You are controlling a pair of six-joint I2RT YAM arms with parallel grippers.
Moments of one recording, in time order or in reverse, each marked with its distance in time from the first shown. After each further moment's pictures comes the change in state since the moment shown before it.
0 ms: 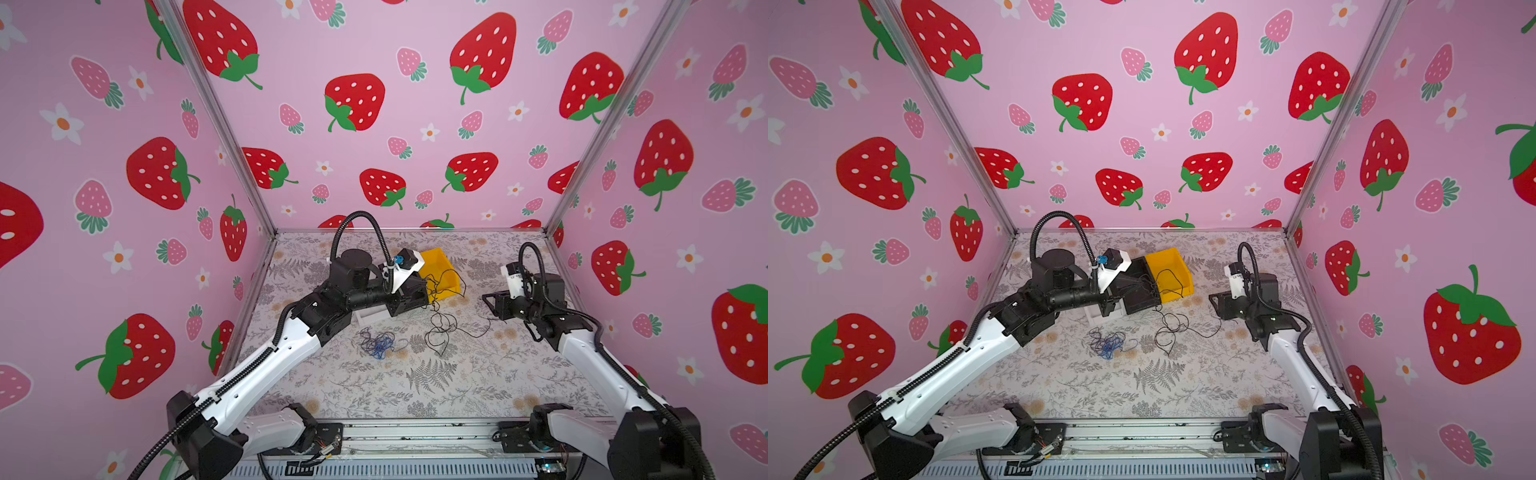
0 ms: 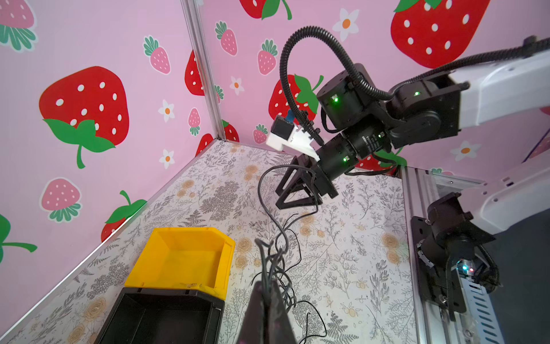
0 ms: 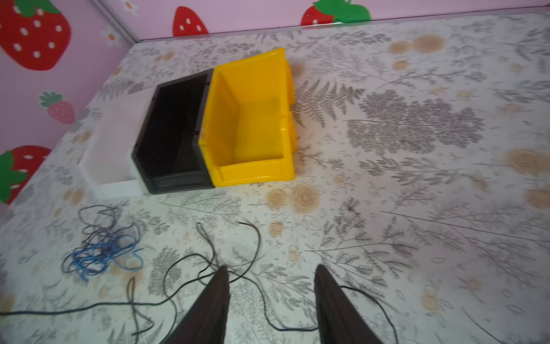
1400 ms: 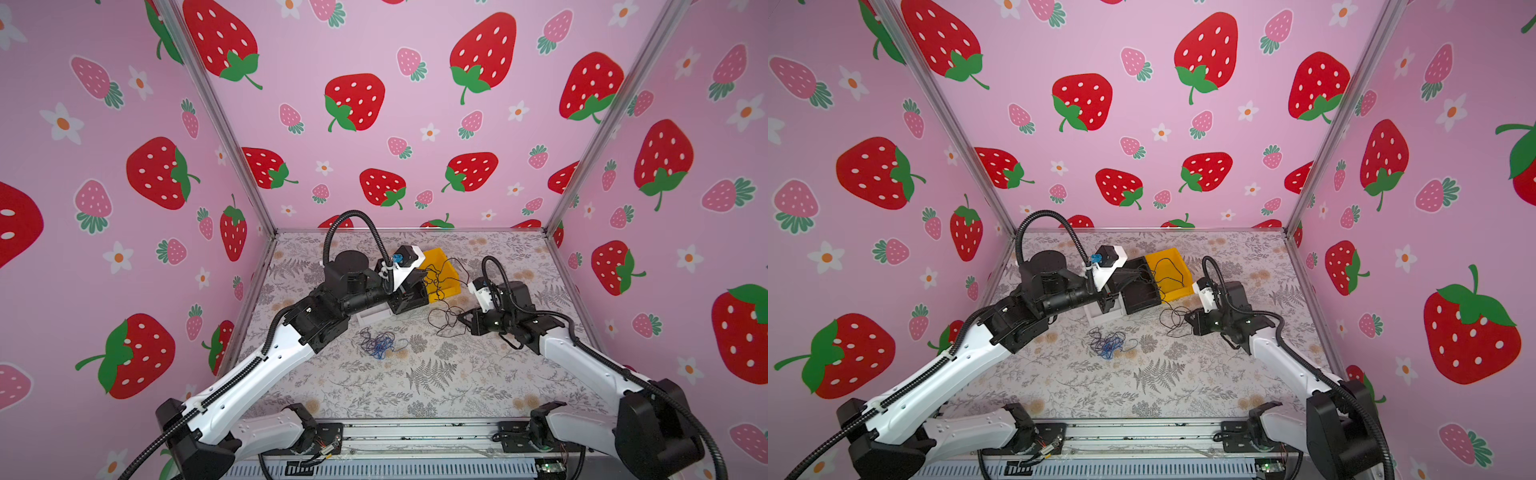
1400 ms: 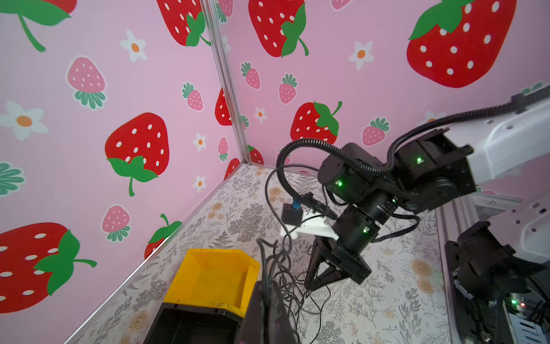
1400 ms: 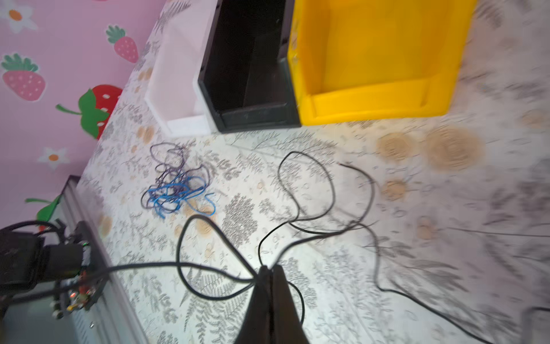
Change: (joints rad) left arm -0.048 -0.075 0.026 0.017 -0.158 0.021; right arm 0.196 0.067 -0.006 -0.036 0.021 0.122
